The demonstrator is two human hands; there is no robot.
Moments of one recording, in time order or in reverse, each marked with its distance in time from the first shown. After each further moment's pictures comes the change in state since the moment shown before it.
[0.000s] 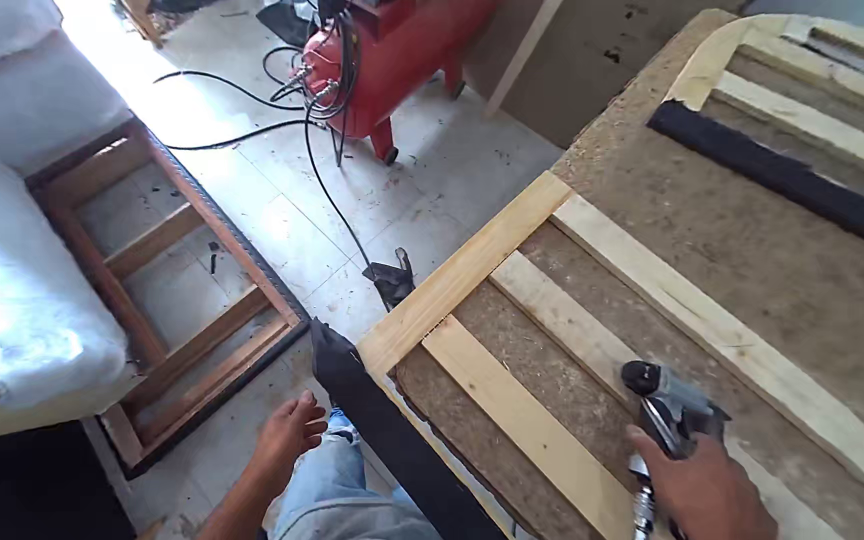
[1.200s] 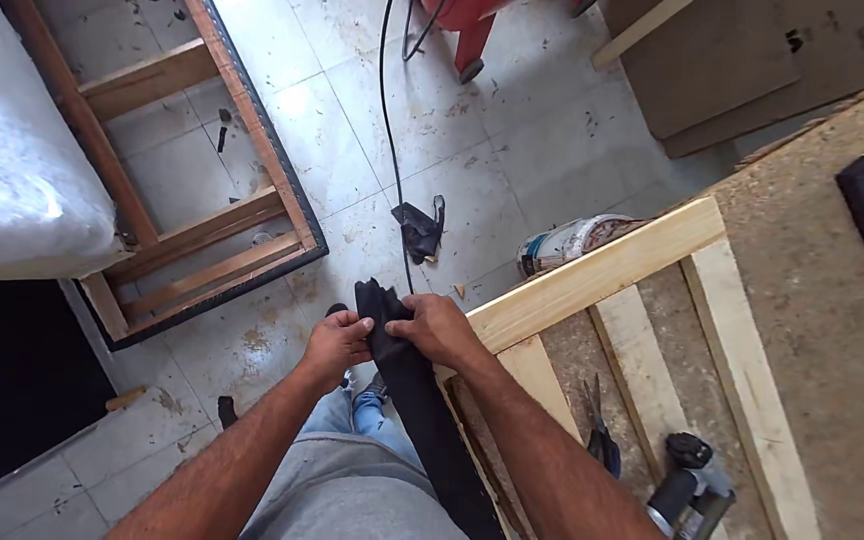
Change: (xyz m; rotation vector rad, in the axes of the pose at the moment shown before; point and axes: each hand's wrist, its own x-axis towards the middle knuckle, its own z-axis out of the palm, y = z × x) left_hand 0.103 0.033 -0.025 -0.490 -0.155 -0.127; right_hand -0.113 -0.427 0.137 -0.225 -0.702 -0.923
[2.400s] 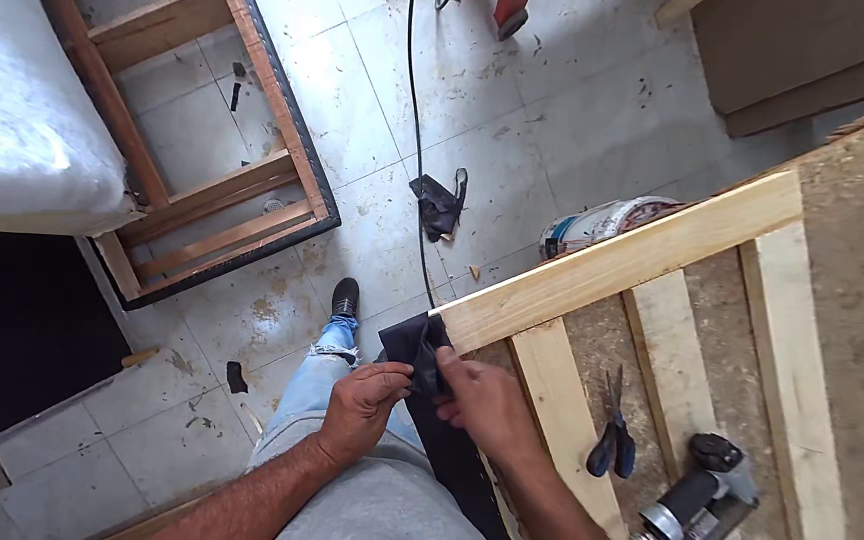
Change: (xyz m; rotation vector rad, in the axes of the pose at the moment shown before) left_hand -0.062 -0.110 0.003 0.676 -0.080 1.024; right_hand -0.122 0.013 0.020 0.539 0.018 0.418
